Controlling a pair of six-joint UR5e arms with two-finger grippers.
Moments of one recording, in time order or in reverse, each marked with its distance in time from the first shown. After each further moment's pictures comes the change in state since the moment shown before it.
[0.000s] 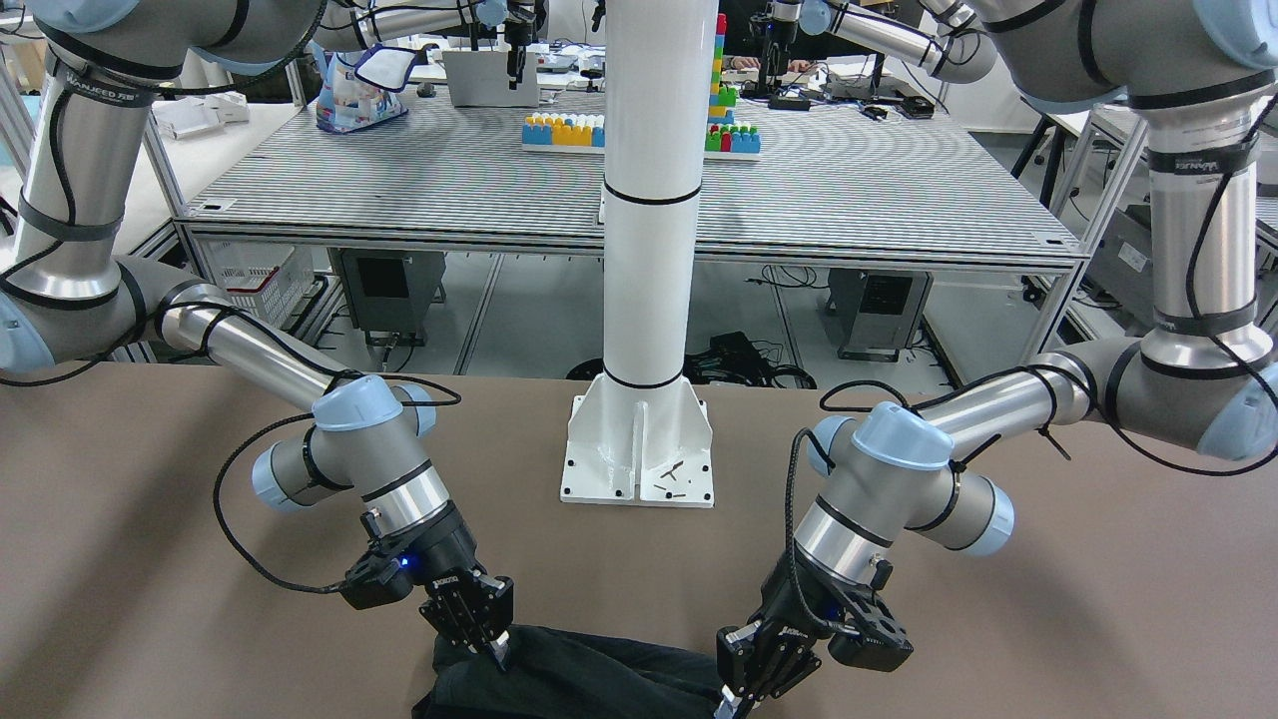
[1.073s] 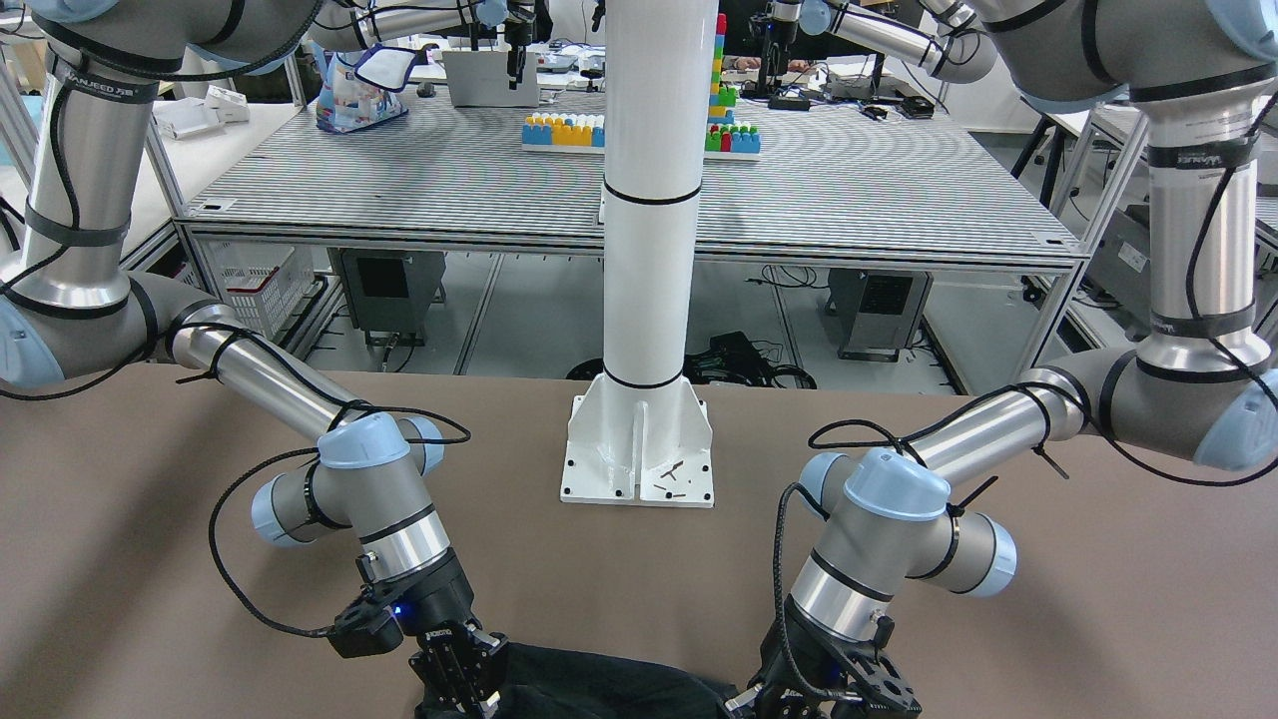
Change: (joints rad) left arm -0.043 -0.072 0.116 -0.009 0.007 0.029; right arm 0.052 0.074 -0.106 0.004 -0.039 -0.035
